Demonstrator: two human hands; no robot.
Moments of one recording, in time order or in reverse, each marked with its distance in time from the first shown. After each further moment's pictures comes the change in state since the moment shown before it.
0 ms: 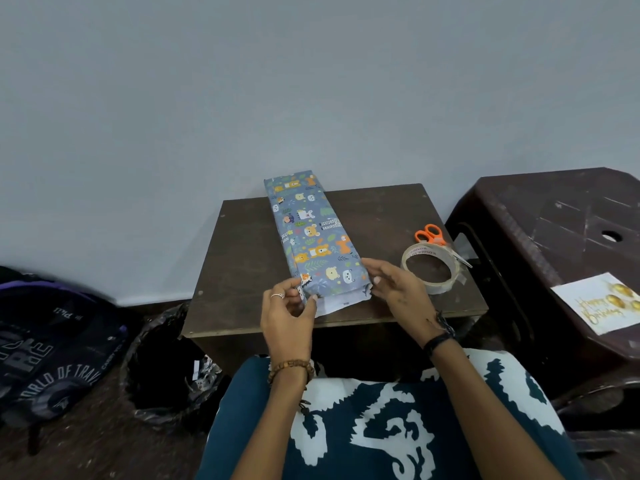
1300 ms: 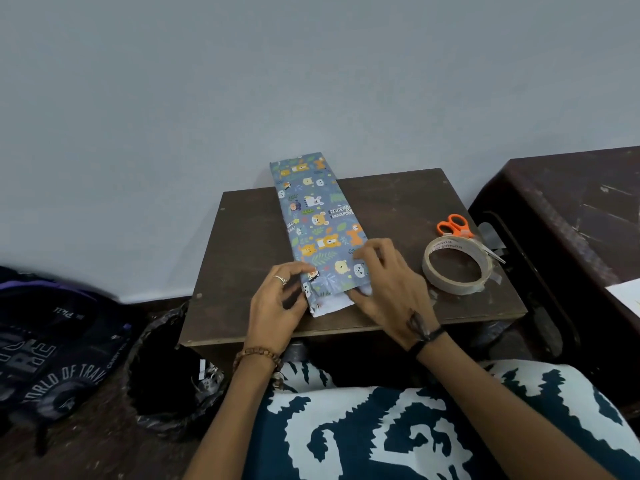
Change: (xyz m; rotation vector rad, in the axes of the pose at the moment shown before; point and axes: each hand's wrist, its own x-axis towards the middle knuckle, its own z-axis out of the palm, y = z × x) left_hand 0.049 -0.021 -0.023 -0.048 -0.417 0.235; right_hand 0.023 0.006 0.036 -0.786 0.199 -0.427
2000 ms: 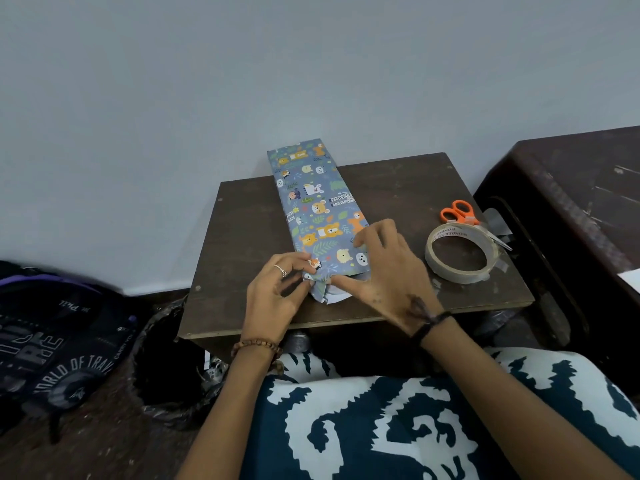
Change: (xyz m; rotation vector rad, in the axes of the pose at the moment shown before) left_hand 0.005 -0.003 -0.001 0.058 0.017 0.063; right_hand 0.010 -0.006 -0.007 0.100 -0.107 0.132
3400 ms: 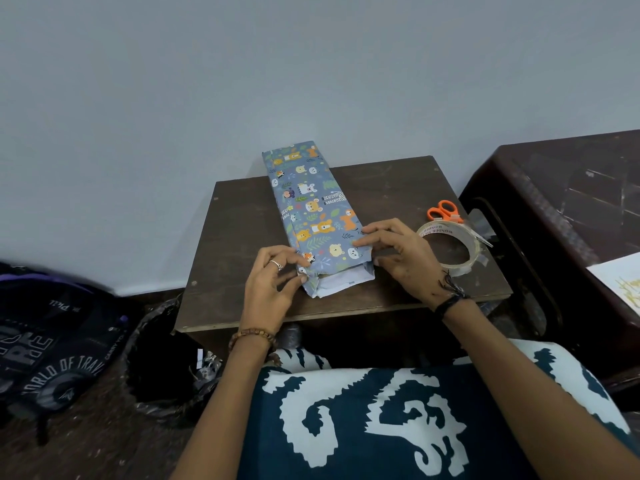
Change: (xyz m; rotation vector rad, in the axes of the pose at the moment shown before) left_hand -0.002 0.005 0.001 0.002 0.011 -0.044; right_hand 0.005 0.056 -0.010 0.326 -0.074 -0.145
